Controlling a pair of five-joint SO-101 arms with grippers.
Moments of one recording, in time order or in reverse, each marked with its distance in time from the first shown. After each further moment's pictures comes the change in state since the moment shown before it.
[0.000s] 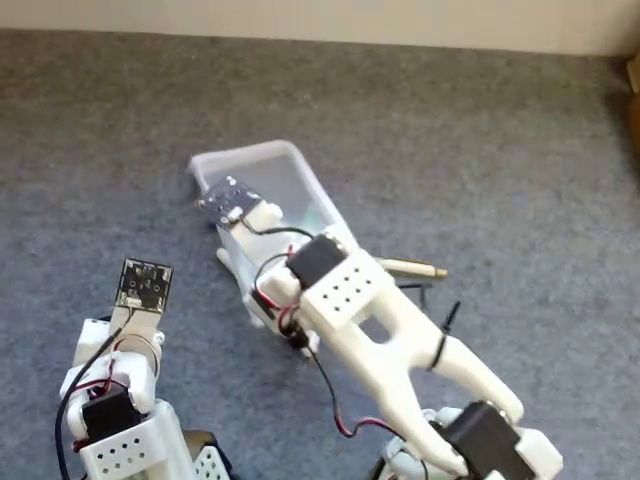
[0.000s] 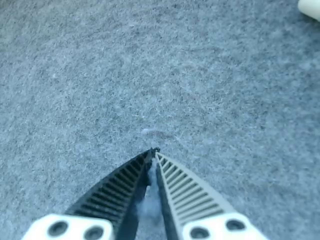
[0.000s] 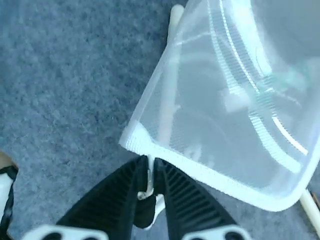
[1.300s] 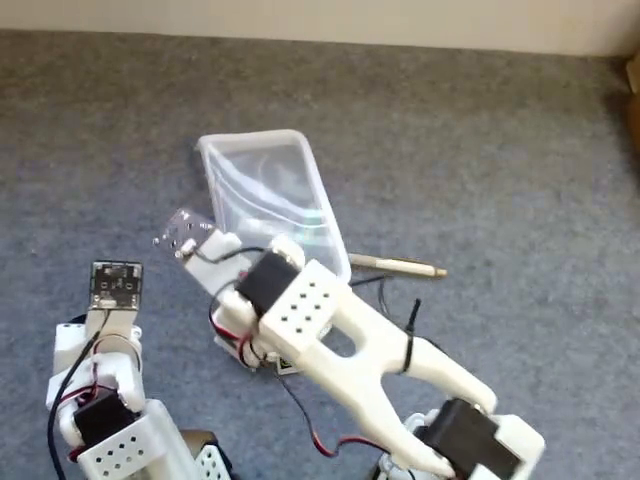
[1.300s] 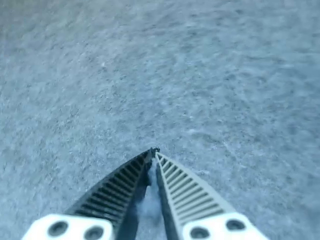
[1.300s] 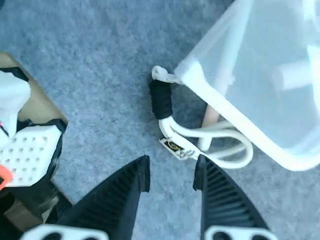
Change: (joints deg) left arm -8.7 0.0 0.2 -5.3 0.4; right arm -11.3 1.9 -7.4 14.0 -5.3
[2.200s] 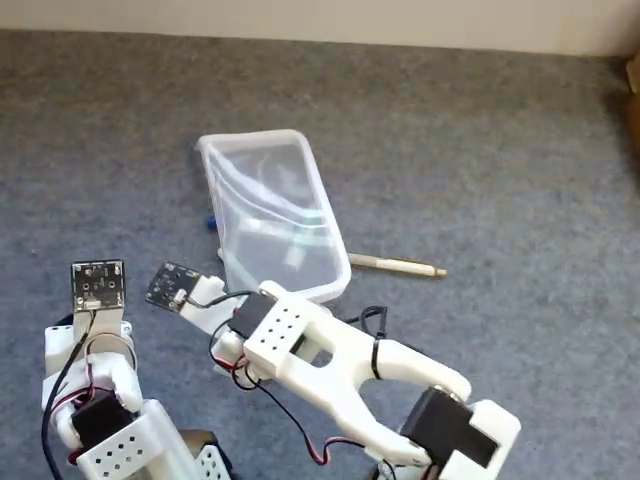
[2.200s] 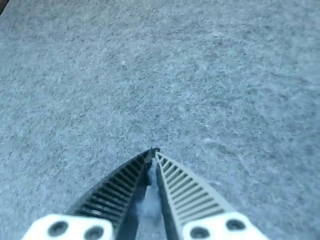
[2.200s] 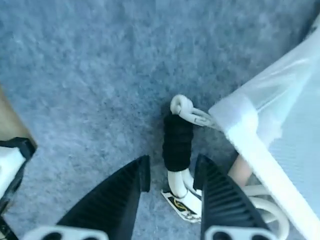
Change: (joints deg) left arm -2.1 0.0 0.0 -2.8 4.7; right arm -3.2 8.3 15.6 -24.4 7.4
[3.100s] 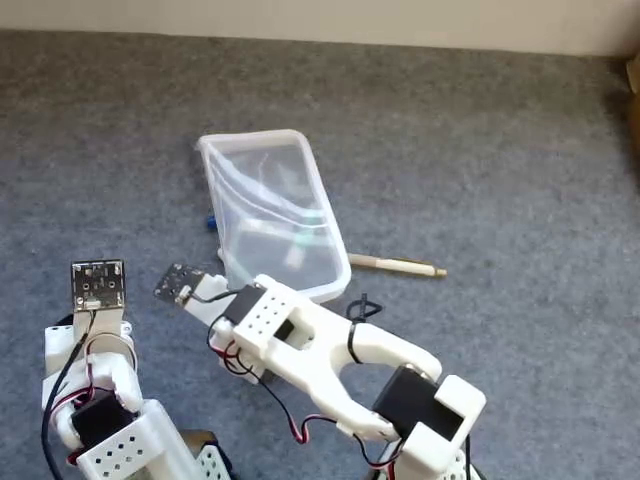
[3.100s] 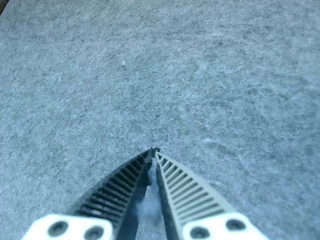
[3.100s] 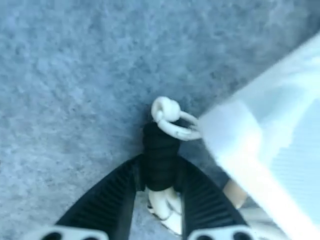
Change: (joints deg) left arm 0.0 0.0 0.0 0.0 0.0; right arm 2.6 9.9 -2.3 -1.8 0.0
